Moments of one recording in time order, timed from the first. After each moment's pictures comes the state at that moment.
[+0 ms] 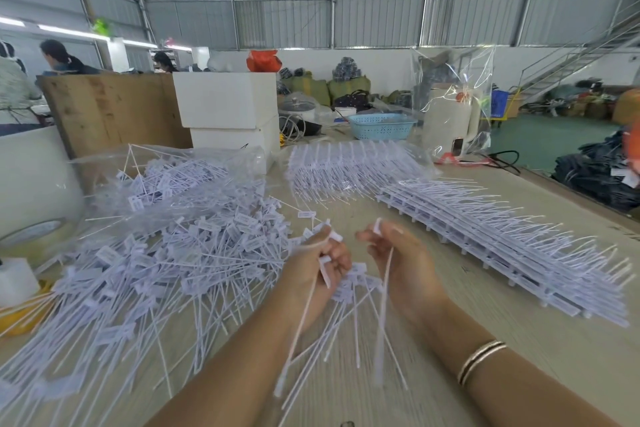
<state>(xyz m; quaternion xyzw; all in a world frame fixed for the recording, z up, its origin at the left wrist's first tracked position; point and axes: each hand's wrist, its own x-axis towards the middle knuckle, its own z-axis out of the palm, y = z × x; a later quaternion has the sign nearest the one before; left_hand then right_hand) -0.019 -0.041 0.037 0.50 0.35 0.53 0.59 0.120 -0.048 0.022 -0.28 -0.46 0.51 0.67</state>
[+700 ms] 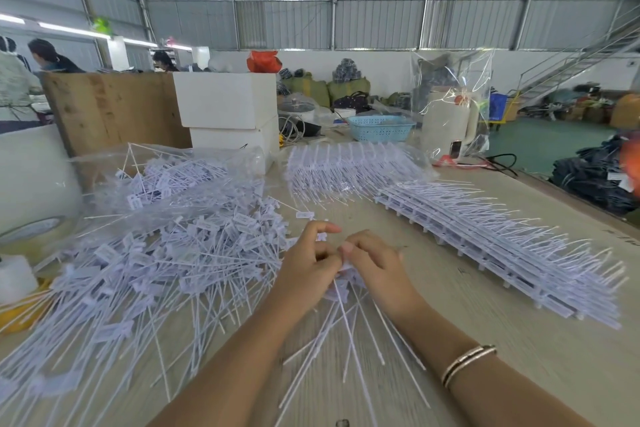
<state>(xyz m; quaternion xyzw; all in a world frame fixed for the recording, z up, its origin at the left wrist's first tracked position) -0.032 -0.043 0.027 0.70 0.38 0.48 0.36 0.106 -0.053 0.020 -0.48 -0.67 0.25 0.51</state>
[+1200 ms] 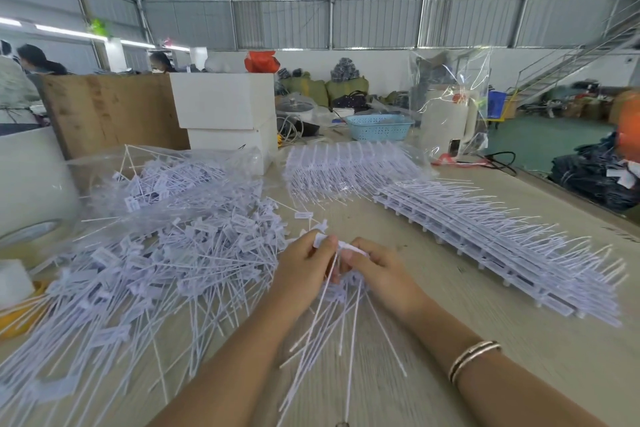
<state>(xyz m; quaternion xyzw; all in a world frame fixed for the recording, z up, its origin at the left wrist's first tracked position) -0.028 -0.039 0.027 0.65 0.46 0.50 0.35 0.114 -0.050 0.017 -0.40 -0.66 0.39 0.51</state>
